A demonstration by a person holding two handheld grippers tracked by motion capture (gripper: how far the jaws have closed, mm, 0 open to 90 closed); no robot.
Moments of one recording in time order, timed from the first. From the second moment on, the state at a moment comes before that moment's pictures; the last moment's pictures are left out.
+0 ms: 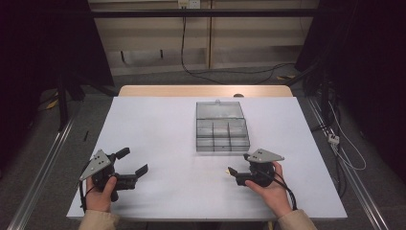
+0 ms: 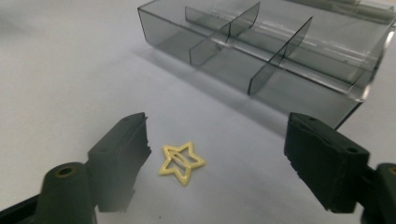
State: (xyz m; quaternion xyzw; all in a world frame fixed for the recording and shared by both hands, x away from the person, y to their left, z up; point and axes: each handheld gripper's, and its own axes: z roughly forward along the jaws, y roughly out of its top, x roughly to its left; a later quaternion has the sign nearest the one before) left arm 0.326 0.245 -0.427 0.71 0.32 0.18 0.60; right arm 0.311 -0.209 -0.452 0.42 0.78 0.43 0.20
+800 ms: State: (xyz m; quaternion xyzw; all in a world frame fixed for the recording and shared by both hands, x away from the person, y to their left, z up) left arm 0.326 0.243 -0.429 0.72 0.32 0.18 0.59; right arm 0.315 -0.194 -0.460 0.42 0.81 0.37 0.17
